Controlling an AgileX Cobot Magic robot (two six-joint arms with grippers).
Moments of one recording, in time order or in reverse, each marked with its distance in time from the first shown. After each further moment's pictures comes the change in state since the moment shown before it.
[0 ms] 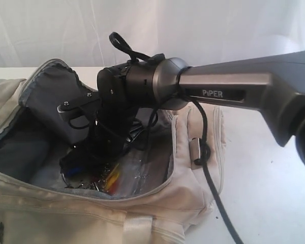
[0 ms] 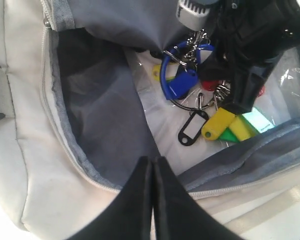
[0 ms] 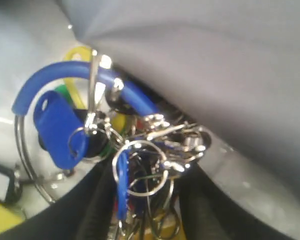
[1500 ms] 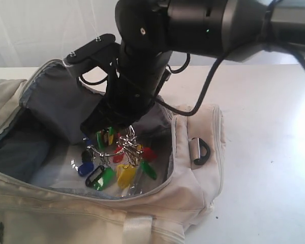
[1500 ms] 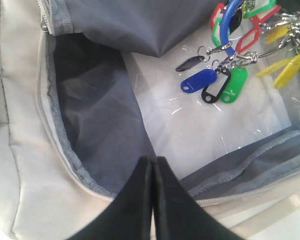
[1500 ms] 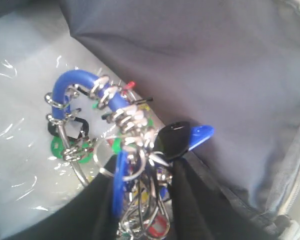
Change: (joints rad) left arm 0.000 -0.002 0.027 -0.018 -0.040 0.006; right arm 0.000 -0.289 0.020 -0.238 0.133 -0.007
